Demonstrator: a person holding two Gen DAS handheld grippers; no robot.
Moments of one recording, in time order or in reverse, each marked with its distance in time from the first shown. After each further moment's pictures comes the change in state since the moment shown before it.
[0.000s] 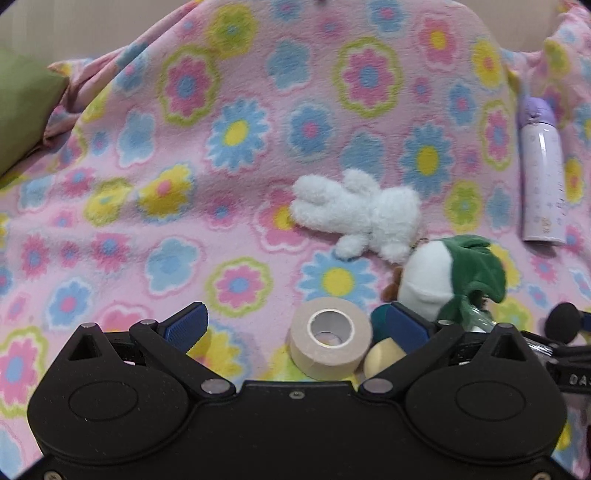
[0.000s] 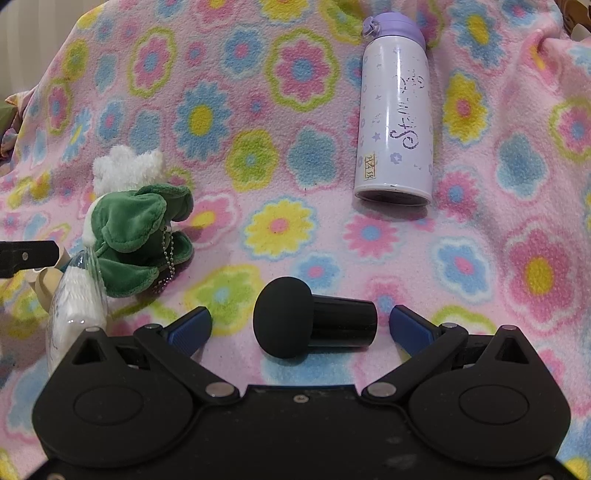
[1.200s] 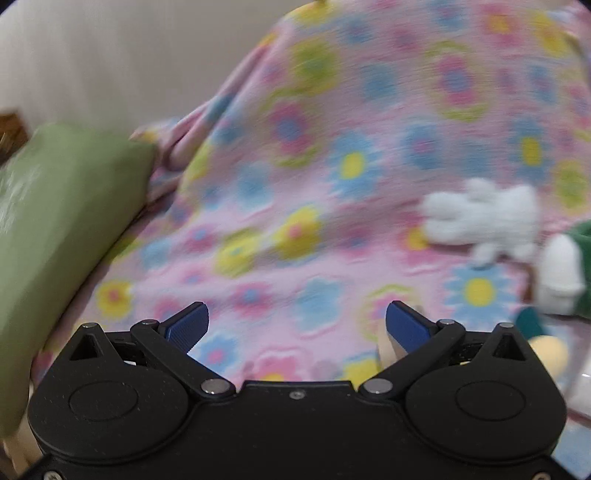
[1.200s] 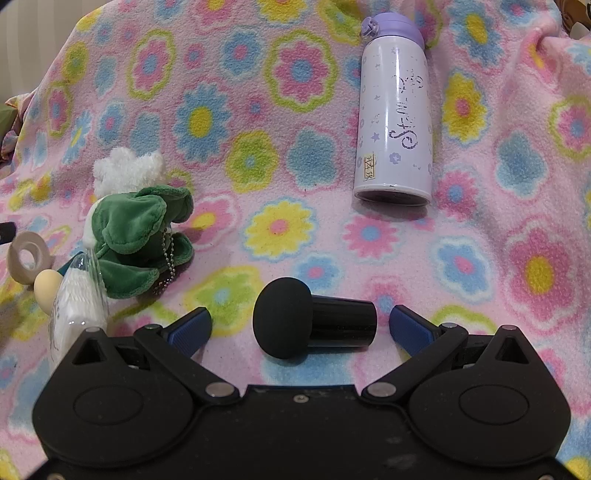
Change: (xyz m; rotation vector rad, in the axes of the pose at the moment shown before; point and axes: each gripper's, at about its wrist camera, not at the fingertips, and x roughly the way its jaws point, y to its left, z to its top) left arm -0.009 0.028 0.014 0.141 -0.050 0.409; right arm -0.001 -0.001 0.000 0.003 -0.009 0.005
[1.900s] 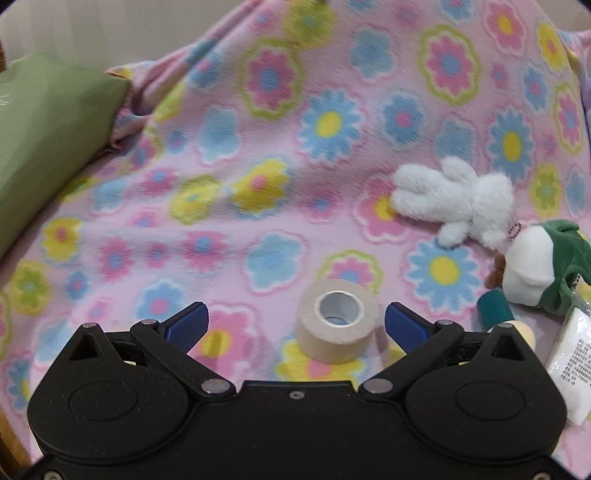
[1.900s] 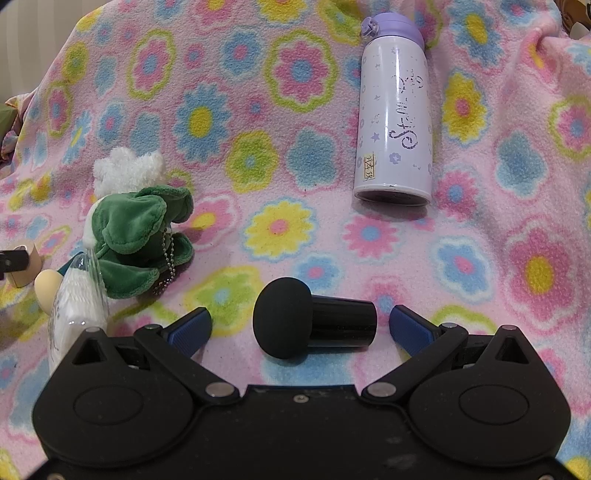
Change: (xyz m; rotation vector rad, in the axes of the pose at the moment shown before) left arm 0.012 -0.005 -0.011 -0.079 0.077 -0.196; right arm 0.000 0.000 0.000 0.001 -0.003 0.002
